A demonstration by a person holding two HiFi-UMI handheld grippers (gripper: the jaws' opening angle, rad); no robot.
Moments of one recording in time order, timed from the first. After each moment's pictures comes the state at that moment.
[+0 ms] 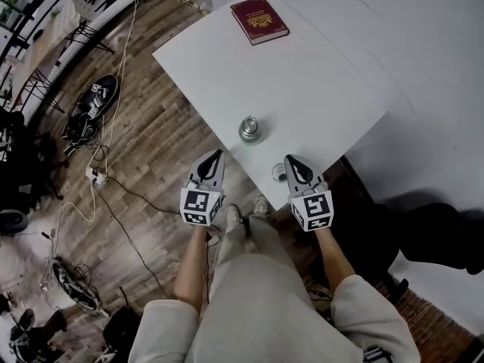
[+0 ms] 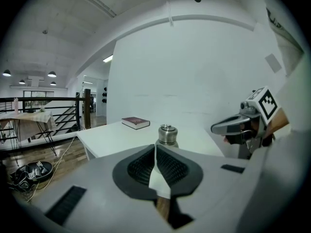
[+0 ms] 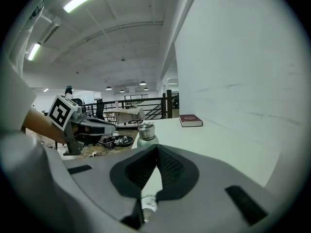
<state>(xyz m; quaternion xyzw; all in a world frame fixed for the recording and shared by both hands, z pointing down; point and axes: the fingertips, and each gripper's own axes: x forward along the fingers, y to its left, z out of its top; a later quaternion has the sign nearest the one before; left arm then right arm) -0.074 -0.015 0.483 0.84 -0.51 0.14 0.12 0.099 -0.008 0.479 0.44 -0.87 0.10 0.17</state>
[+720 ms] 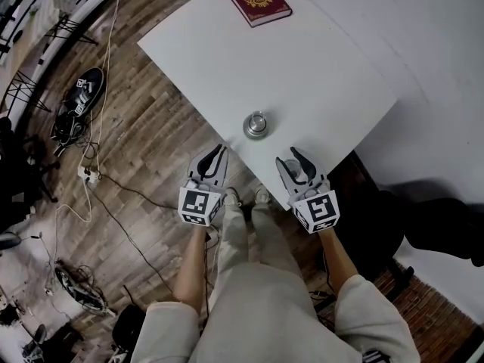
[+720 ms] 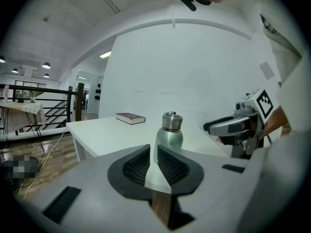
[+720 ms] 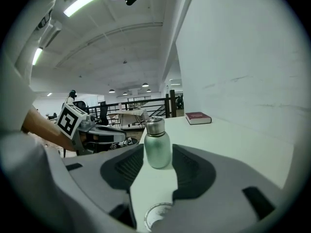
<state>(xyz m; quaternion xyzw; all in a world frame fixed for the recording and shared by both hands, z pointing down) -0.083 -0.032 0.528 0.87 -0.46 0.12 0.14 0.059 -0.017 0.508 0.42 -0.89 0.11 0.16</state>
